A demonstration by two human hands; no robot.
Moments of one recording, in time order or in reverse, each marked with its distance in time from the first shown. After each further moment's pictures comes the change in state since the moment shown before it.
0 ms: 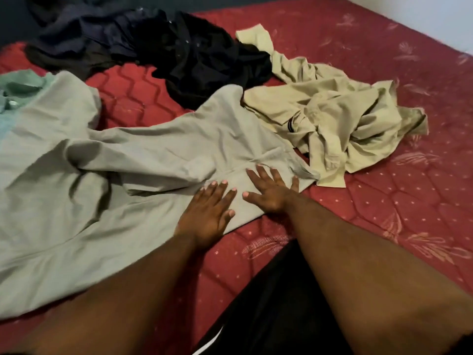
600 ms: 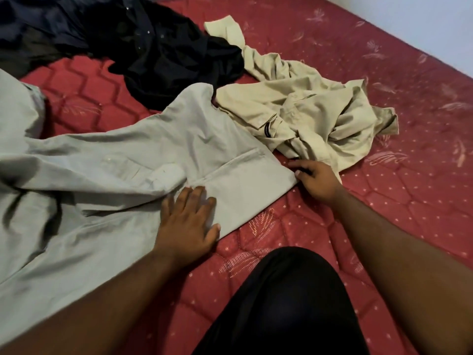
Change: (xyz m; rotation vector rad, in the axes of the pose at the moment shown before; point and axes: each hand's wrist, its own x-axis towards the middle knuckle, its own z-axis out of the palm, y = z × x) left_hand 0.015 0.020 -0.007 0.053 0.069 -0.047; right_hand -0.020 0.125 -0.045 0.494 0.531 -0.048
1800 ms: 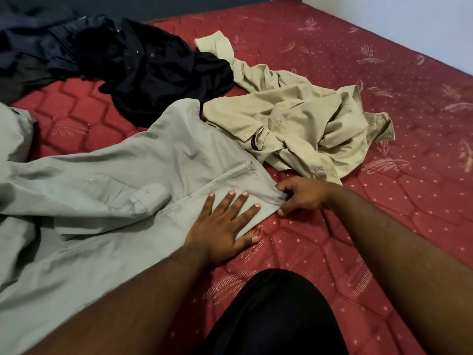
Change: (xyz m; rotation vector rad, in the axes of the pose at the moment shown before) left_hand 0.065 0.060 0.014 0.013 -0.238 0.281; right_hand 0.025 -0.003 -0.018 0.069 -0.664 0.050
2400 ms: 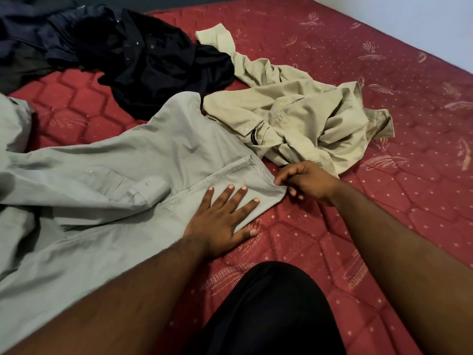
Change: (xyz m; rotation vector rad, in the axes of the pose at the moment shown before) left_hand 0.001 0.000 0.000 0.012 -0.010 -0.003; right_hand -0.001 0.009 0.002 0.387 0.330 0.010
